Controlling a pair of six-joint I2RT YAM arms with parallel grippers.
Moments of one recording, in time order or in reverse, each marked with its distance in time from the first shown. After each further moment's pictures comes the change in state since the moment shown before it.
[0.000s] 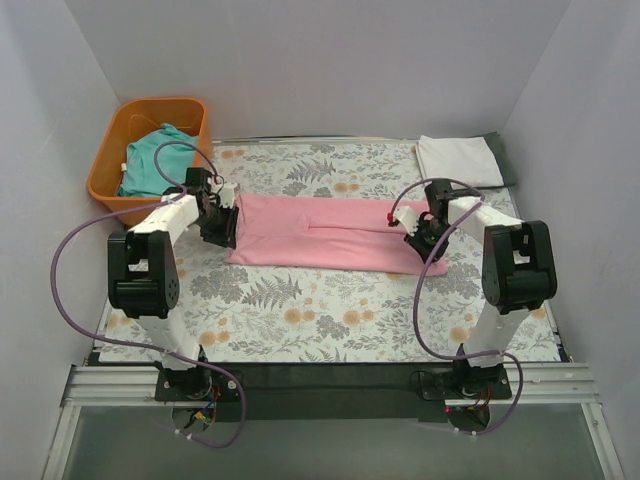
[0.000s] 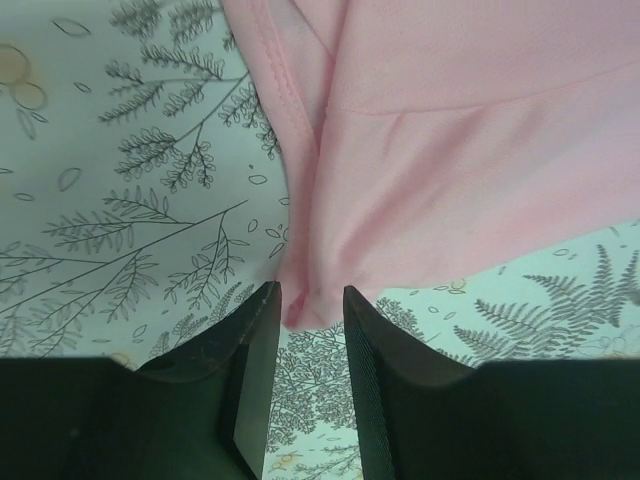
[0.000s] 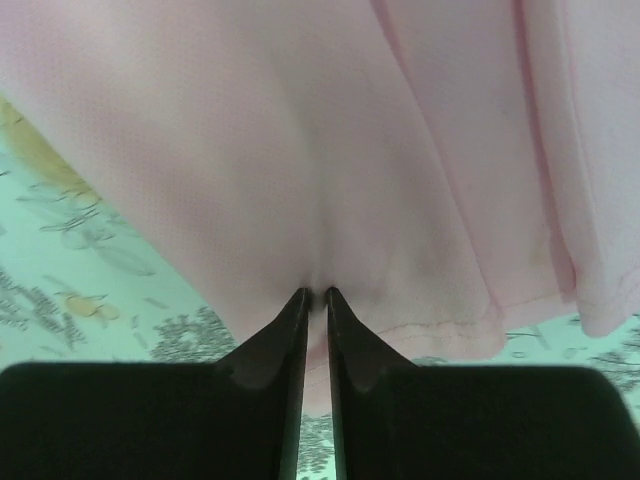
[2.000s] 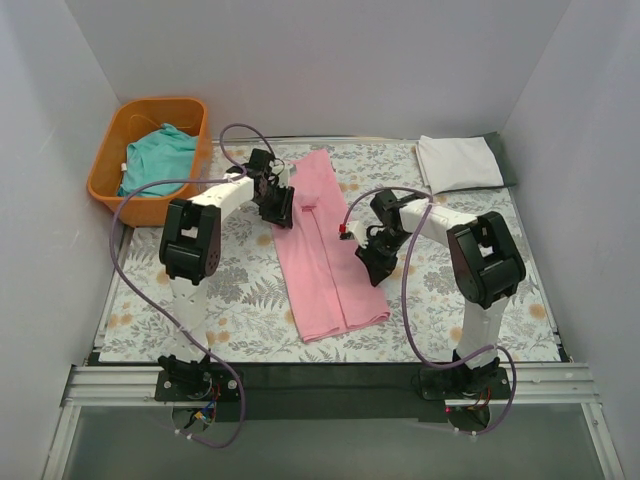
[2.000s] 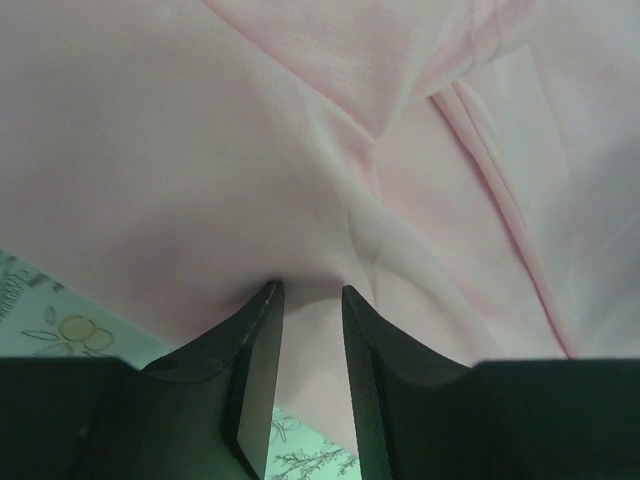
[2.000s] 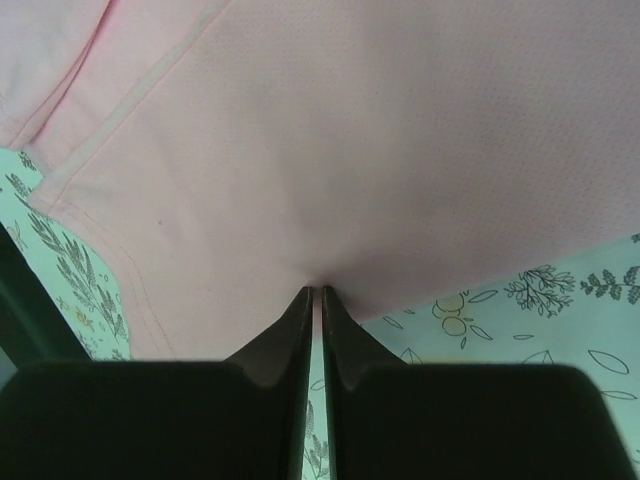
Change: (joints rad) left arm -0.274 0.361 0.404 0.074 0.086 -0.221; right arm 0.325 0.084 0.057 -0.115 -0.323 0.172
